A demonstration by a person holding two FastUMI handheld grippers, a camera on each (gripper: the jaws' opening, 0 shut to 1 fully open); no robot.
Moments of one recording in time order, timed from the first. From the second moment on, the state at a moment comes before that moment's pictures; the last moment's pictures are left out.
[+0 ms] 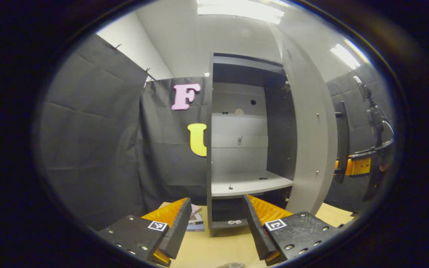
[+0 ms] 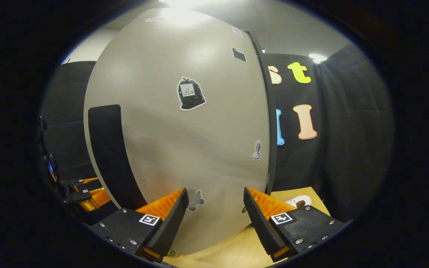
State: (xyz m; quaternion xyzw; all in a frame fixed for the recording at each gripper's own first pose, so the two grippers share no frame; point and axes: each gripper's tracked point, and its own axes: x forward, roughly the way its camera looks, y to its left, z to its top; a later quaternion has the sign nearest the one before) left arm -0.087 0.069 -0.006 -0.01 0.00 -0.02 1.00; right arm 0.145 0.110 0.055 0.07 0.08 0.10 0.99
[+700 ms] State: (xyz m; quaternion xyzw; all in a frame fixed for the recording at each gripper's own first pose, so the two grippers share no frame) left arm -0.086 0.068 0.019 0.07 -0.01 0.00 1.00; right arm 0.159 0.093 0.065 0.08 0.06 0.05 0.99
